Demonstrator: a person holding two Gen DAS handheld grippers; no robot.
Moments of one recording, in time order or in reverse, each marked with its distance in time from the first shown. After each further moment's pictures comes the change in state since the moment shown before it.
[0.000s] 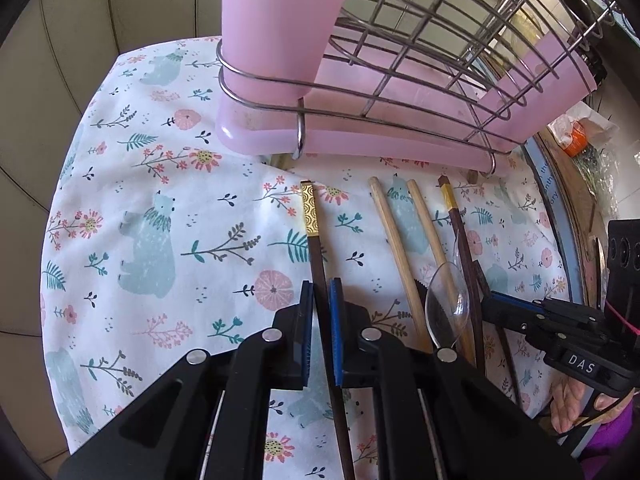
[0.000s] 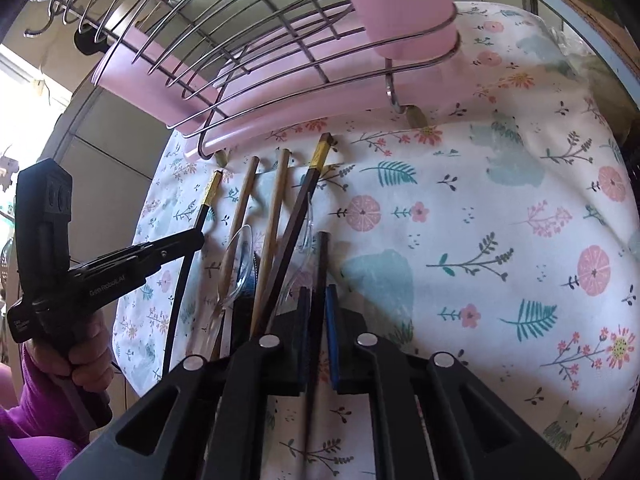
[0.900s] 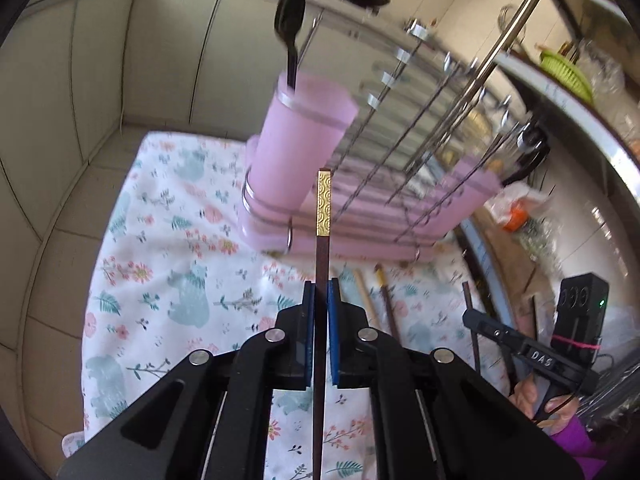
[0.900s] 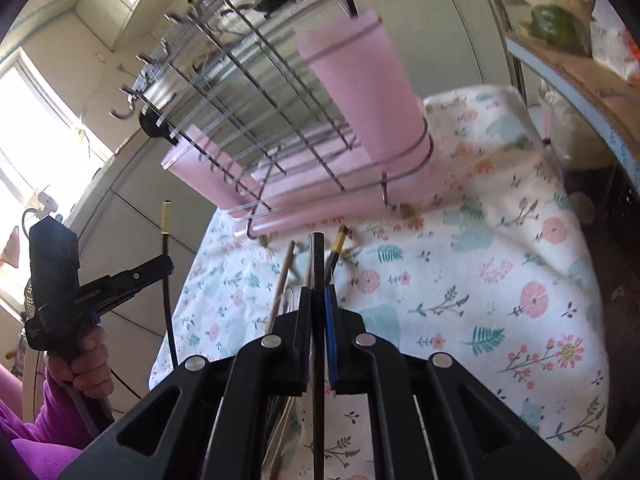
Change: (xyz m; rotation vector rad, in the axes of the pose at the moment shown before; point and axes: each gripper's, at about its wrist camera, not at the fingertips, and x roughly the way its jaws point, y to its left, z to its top) left arm -0.109 0.014 -0.020 -0.068 -0.360 -0.158; right arm -0.095 -0.007 -0.014 -0.022 -0.346 0.098
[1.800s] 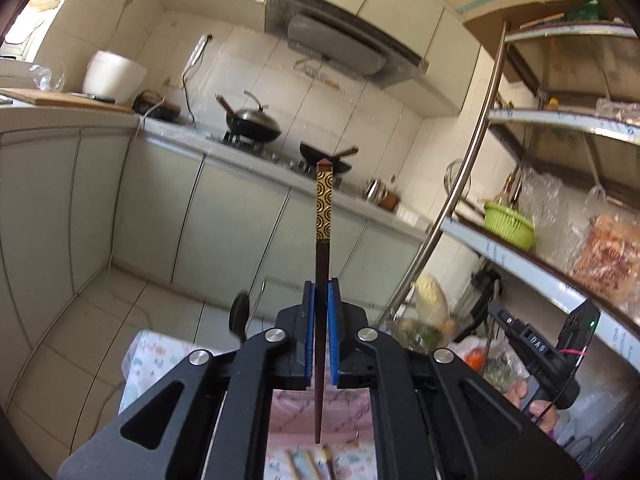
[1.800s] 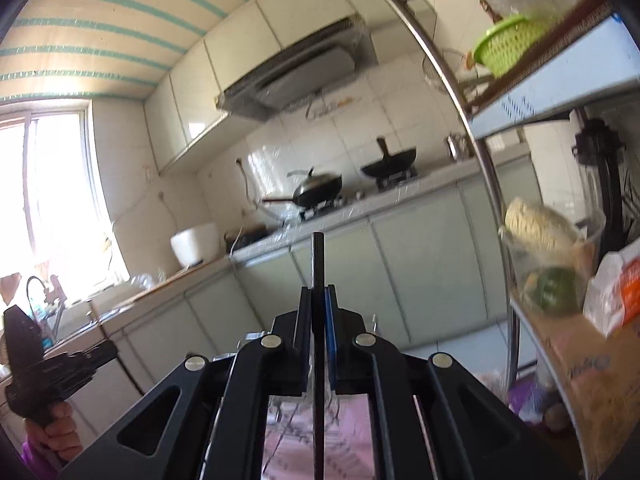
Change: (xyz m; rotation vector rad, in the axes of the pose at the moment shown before) left arm -0.118 -0.043 0.102 0.034 -0.587 -0.083; right arm -0.108 0.052 0.155 -0.182 -0.713 0.003
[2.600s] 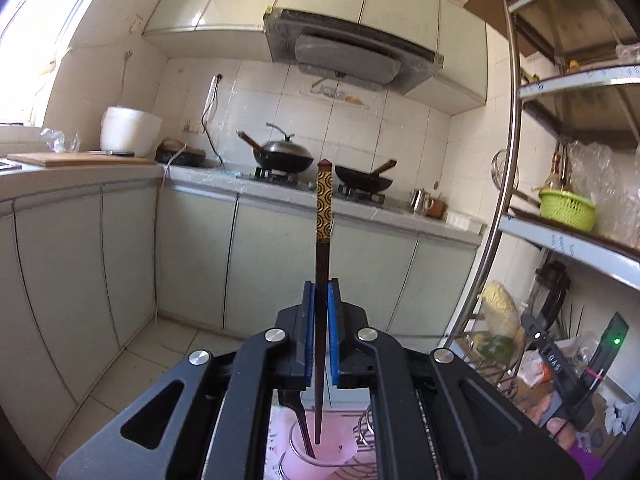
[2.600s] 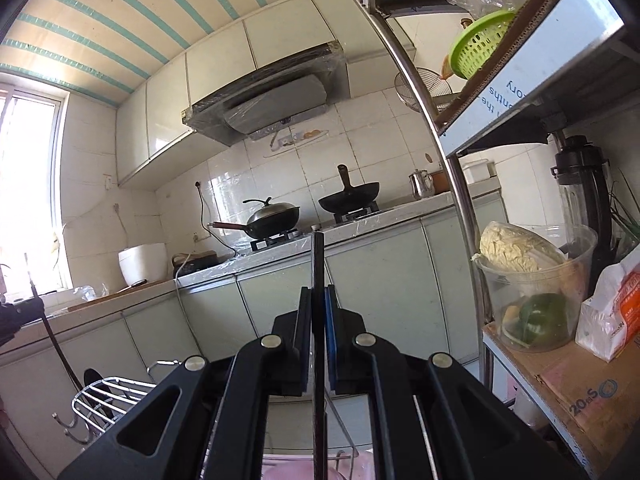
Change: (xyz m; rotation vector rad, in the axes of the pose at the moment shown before) left arm 0.071 0.001 -0.001 0.166 -0.050 0.197; right arm 0.071 -0.036 -0.051 -0.078 -0.114 -0.158
